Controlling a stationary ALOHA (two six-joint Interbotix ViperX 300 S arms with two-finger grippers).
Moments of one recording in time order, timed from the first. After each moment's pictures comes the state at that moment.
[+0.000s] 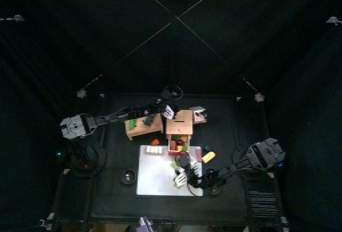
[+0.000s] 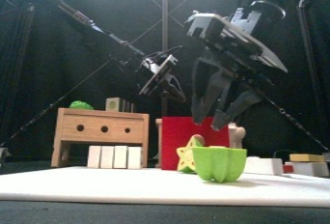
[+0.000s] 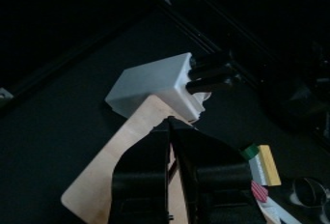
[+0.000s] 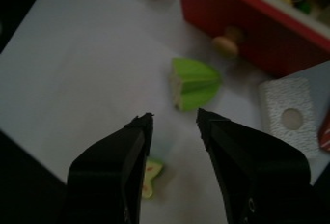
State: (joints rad) left arm 0.48 0.13 0.22 -0.66 0.12 0.35; right arm 0.42 0.15 0.45 -0.86 0.77 1.96
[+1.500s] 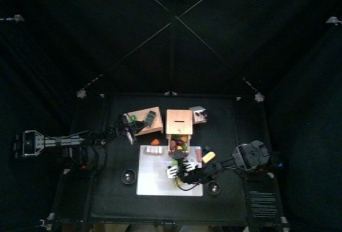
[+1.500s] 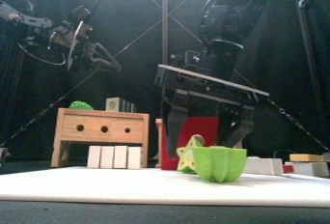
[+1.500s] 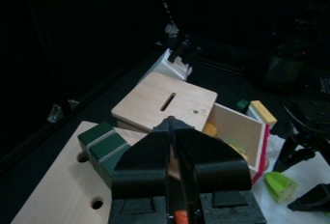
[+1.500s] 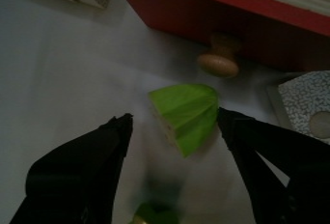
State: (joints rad) left arm 0.26 -0.53 1.05 -0.47 -0.43 0.34; right arm 0.26 0.35 0.29 -0.66 0.87 1.97
